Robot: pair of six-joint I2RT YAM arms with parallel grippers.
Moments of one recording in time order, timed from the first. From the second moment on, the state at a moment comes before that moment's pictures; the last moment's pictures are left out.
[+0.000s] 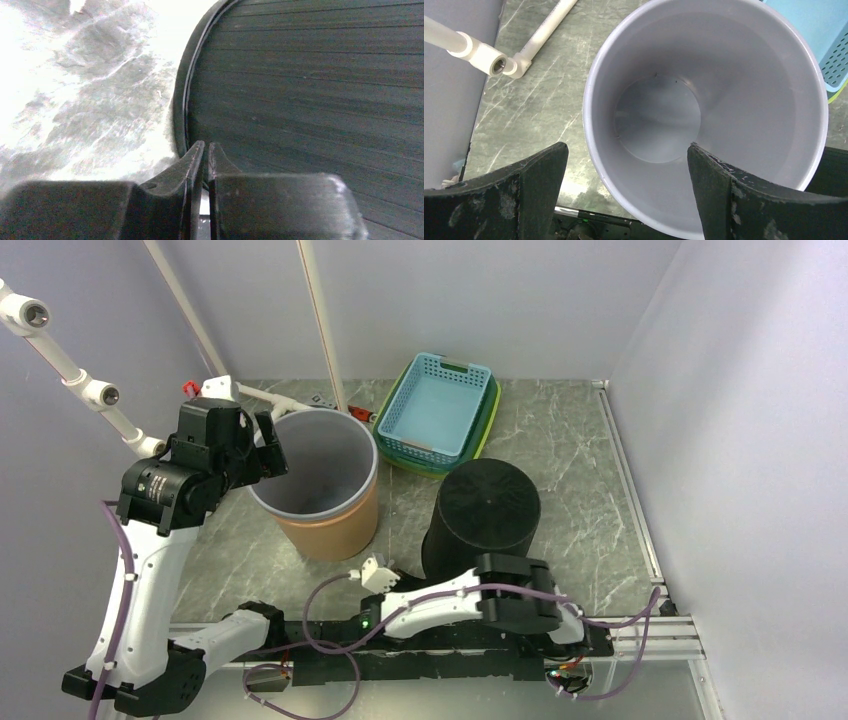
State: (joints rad) left arm -0.29 1.06 1.64 -1.28 -0.34 -0.43; right arm 1.60 2.11 1.41 -1.28 0.94 0.97
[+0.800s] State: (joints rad) left arm -0.29 1.05 1.63 -1.26 -0.32 -0.43; right arm 1.44 1.54 1.20 -0.79 0.42 0.81
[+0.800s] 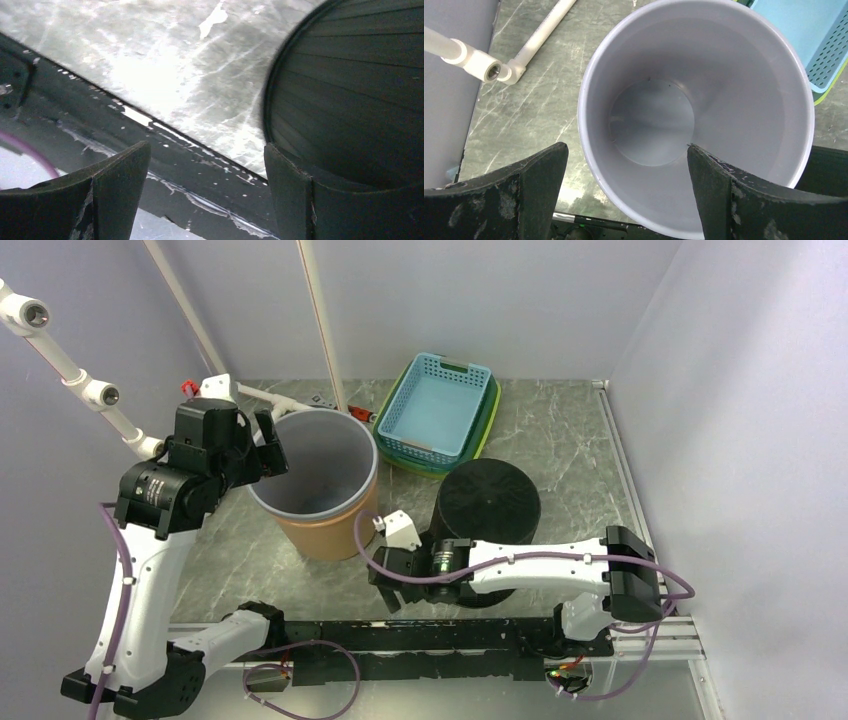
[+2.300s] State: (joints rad) left arm -0.29 1.07 1.62 -1.22 -0.25 -0.40; right arm 1.01 1.01 0.96 -1.18 0.43 1.02
